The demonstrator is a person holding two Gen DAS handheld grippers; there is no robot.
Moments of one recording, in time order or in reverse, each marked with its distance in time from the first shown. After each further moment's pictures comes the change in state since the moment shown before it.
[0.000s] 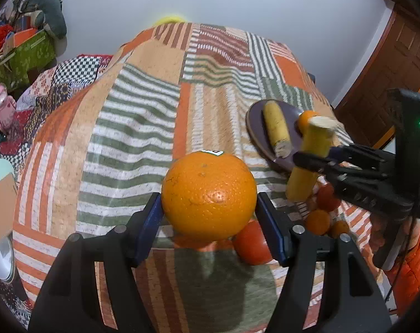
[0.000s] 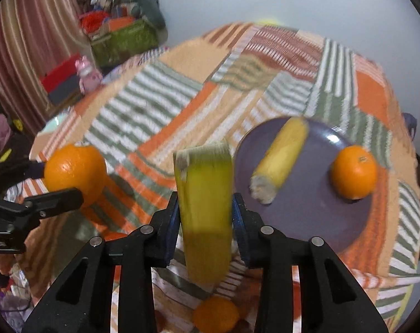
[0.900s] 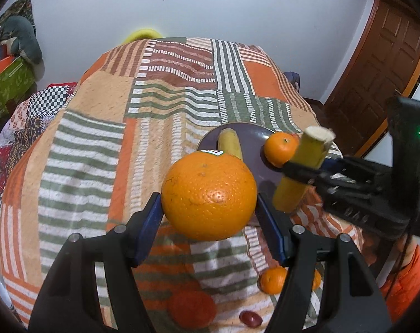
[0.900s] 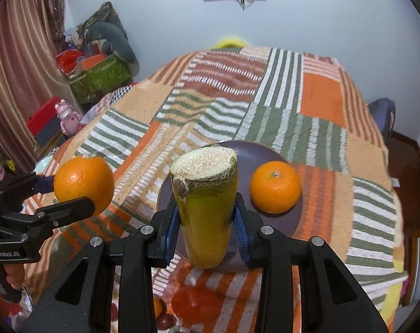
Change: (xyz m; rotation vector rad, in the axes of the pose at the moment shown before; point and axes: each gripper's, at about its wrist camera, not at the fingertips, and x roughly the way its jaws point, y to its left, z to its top) left arm 0.045 -0.083 0.061 0.092 -0.014 -0.023; right arm -0.018 -0.077 0.008 0.124 -0.070 -0.030
